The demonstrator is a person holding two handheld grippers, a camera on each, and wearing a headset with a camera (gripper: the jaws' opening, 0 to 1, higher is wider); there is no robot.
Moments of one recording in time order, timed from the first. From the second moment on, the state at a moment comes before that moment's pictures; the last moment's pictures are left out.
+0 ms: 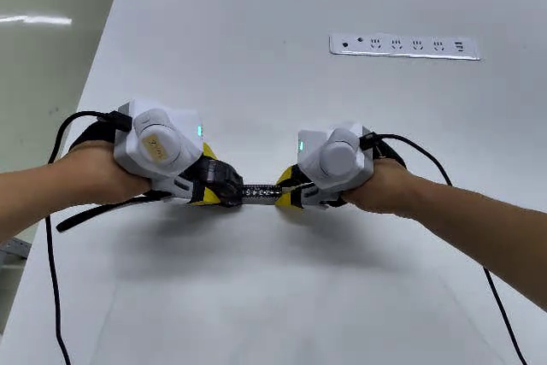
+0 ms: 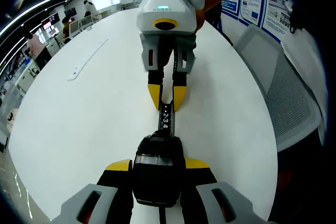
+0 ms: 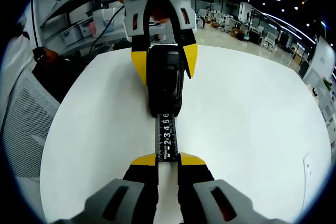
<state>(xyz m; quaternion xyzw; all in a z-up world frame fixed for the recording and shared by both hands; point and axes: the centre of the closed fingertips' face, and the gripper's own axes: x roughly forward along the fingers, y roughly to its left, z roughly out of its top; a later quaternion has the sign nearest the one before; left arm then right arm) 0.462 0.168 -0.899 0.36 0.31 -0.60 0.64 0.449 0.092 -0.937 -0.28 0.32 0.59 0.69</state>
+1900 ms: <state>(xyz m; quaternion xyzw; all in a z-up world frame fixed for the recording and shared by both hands) 0.462 0.166 -0.903 0.37 0.32 -0.60 0.63 0.437 0.011 -0.942 -0.29 0.35 0.56 0.69</state>
